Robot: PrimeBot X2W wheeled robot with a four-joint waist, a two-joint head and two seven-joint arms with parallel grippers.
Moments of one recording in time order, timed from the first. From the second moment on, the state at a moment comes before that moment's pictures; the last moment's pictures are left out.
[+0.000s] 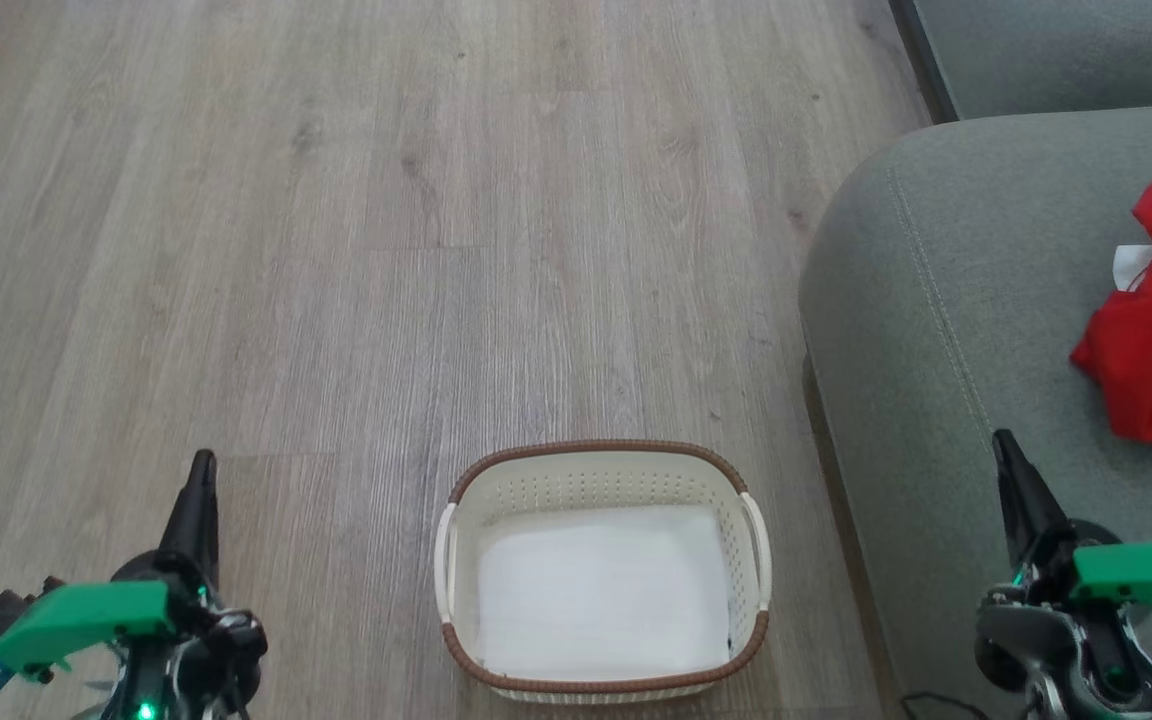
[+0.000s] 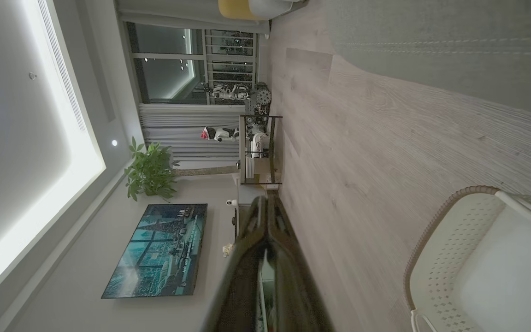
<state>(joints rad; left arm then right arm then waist) -0.06 0.05 0.08 0.28 -1.59 -0.12 0.10 -0.05 -0.06 -0.12 0.28 1.60 0.13 0.10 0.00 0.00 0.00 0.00</state>
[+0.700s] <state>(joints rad) -0.06 0.04 0.08 0.28 -1.61 -0.12 0.11 -0.06 -0.06 -0.12 0.28 1.61 0.13 0.10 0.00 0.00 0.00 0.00</state>
